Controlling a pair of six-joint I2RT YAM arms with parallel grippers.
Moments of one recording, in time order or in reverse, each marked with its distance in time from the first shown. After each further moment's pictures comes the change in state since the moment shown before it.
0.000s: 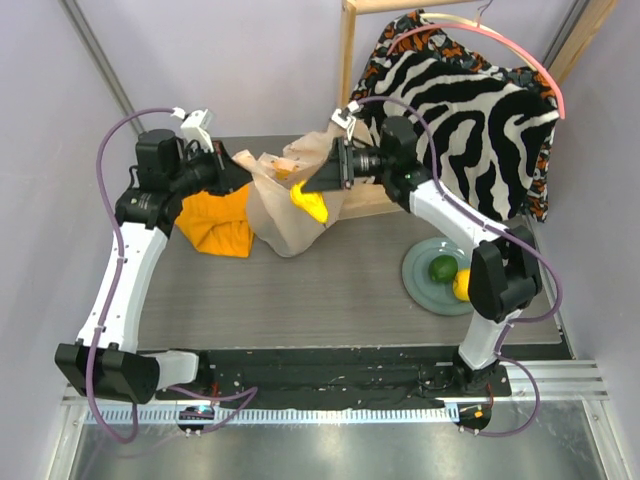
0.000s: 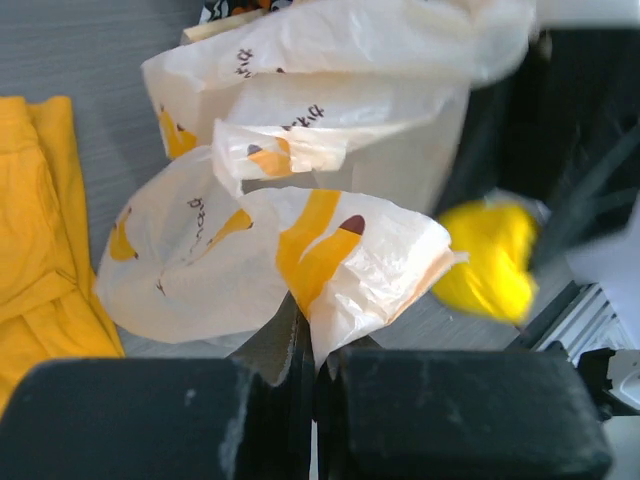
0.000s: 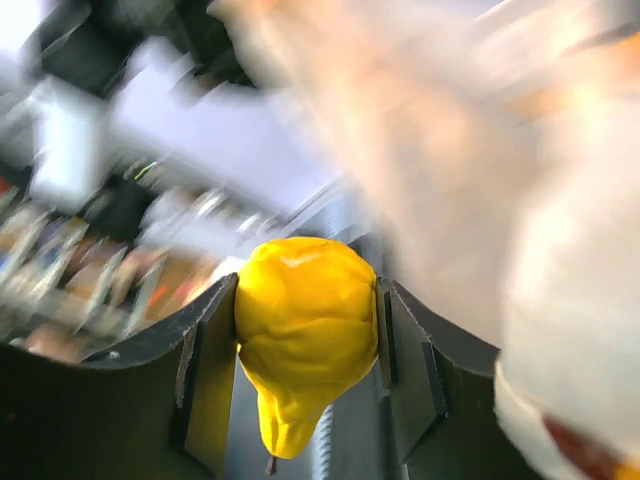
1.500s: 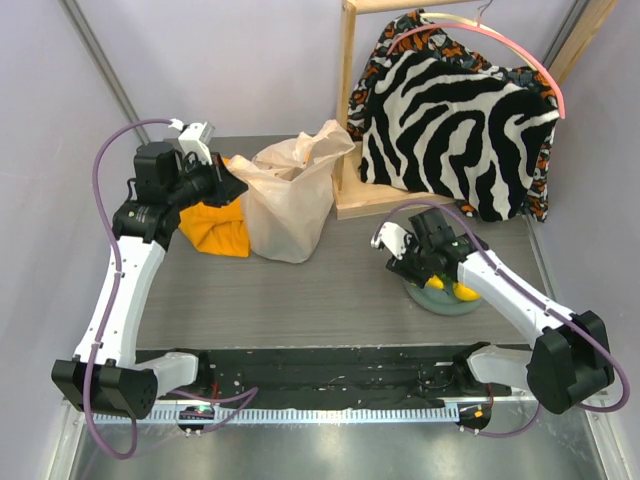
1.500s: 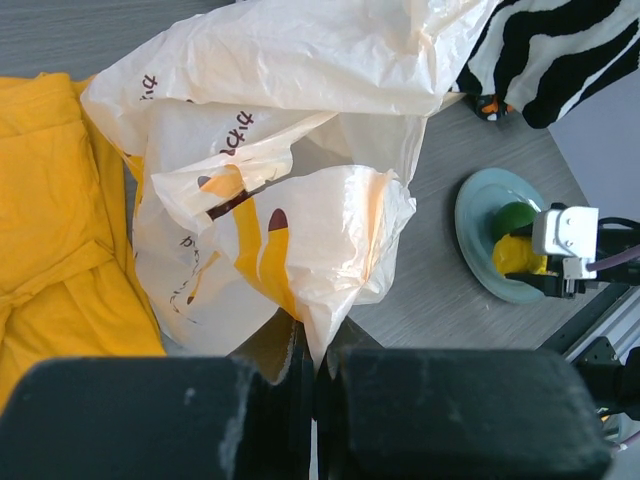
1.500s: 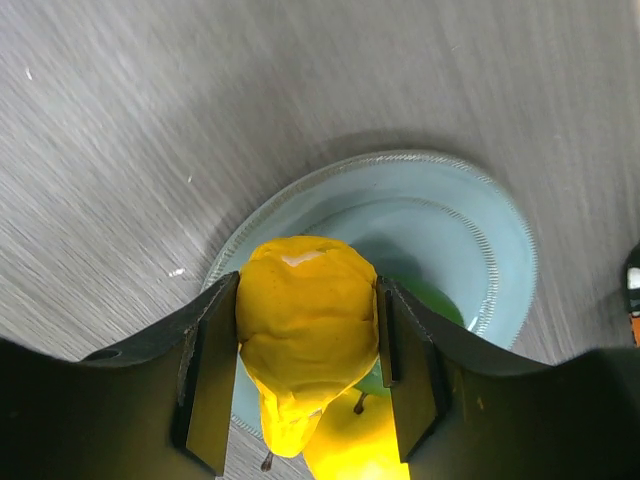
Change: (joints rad) left arm 0.000 -0.083 -0.077 -0.024 -0.064 0.076; right arm -0.039 -0.547 -0.539 -1.170 1.191 -1.641
